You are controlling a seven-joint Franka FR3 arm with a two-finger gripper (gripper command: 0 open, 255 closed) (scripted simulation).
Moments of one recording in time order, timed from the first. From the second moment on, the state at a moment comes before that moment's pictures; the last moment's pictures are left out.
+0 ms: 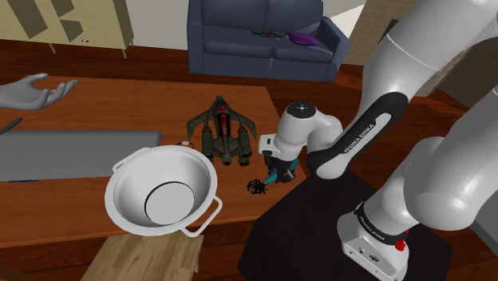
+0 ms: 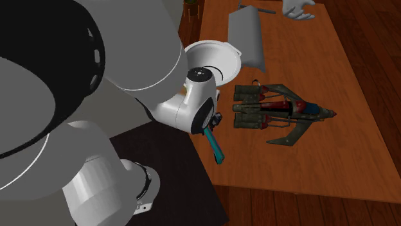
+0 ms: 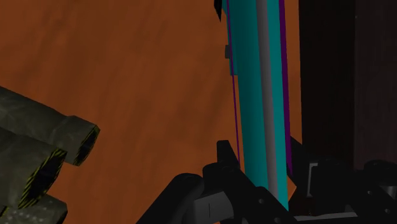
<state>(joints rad) 0.20 0.00 0.03 -2.90 -0.49 2.90 -0.83</state>
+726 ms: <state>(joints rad) 0.27 -0.24 0.02 -2.92 -0.25 2.69 -1.01</state>
